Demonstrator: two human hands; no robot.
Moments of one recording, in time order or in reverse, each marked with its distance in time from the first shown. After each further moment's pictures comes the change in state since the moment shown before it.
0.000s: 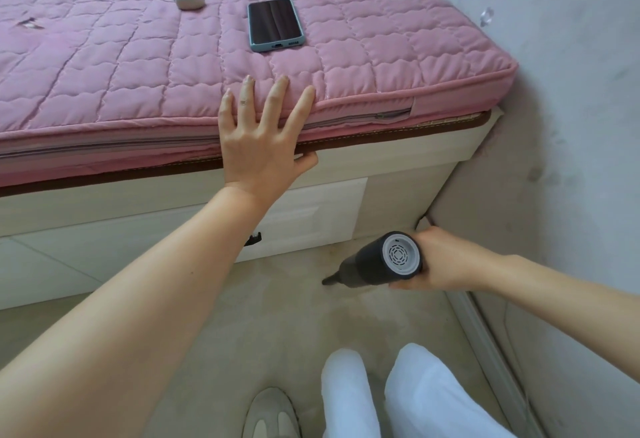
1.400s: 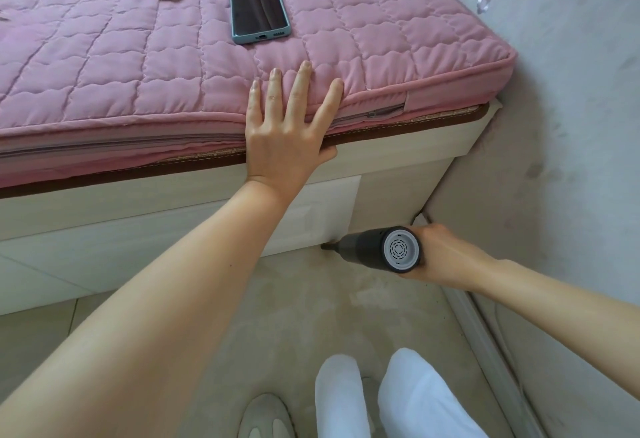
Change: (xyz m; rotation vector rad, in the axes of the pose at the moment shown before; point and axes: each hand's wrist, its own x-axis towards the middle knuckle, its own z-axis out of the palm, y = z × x) left_hand 0.017 0.039 0.019 0.019 0.051 0.071; right_hand 0.008 0.025 0.016 0.041 0.109 0.107
